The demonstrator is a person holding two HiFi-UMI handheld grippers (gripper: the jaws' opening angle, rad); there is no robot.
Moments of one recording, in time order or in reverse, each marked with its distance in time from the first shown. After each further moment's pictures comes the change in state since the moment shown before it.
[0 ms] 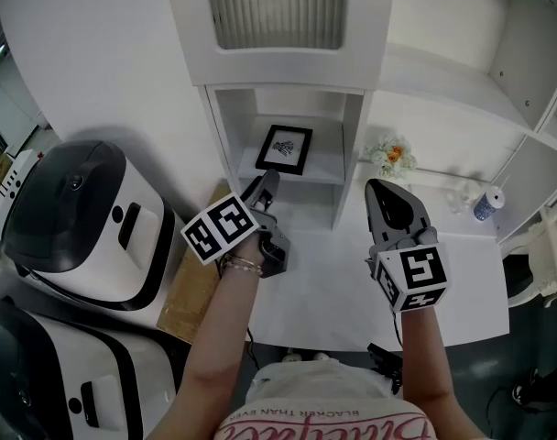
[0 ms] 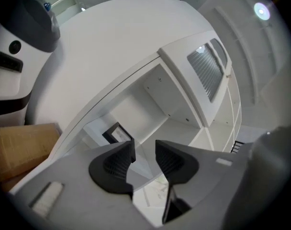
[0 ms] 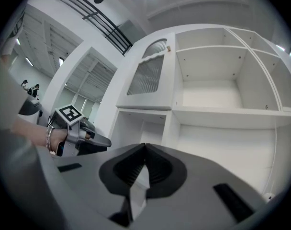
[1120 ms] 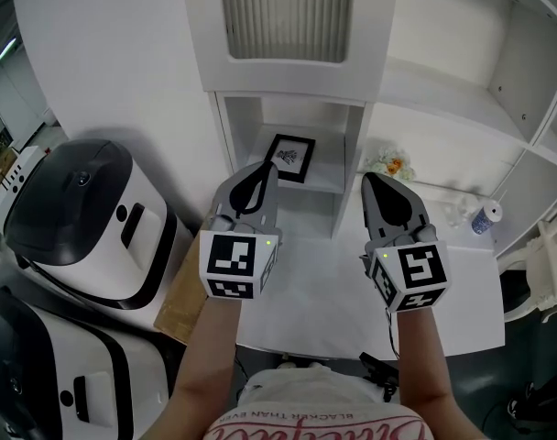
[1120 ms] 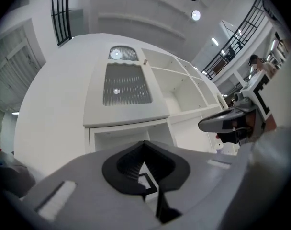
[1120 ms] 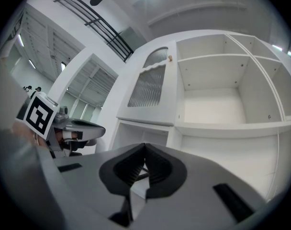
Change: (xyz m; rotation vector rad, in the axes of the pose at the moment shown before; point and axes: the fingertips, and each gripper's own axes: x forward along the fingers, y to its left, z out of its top) left arm -0.053 -0.110 0.038 1.053 -0.229 -0.036; right arm 0.000 0.004 0.042 -0.002 -0.078 0.007
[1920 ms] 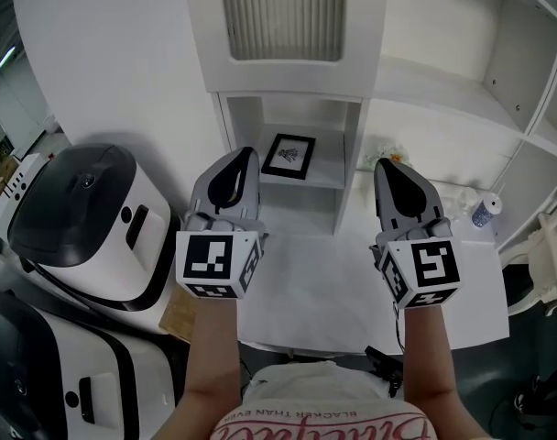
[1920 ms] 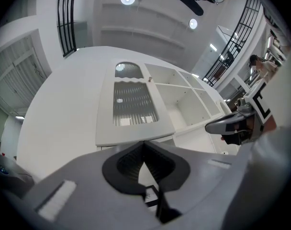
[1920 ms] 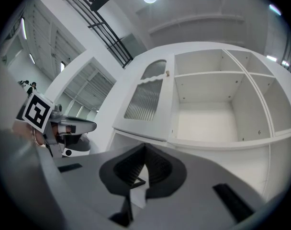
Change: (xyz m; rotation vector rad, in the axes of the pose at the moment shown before) left arm -0.030 0.023 0.046 0.013 -0.127 0.049; right arm -0.023 -0.009 0.037 -0.037 -0.086 -0.074
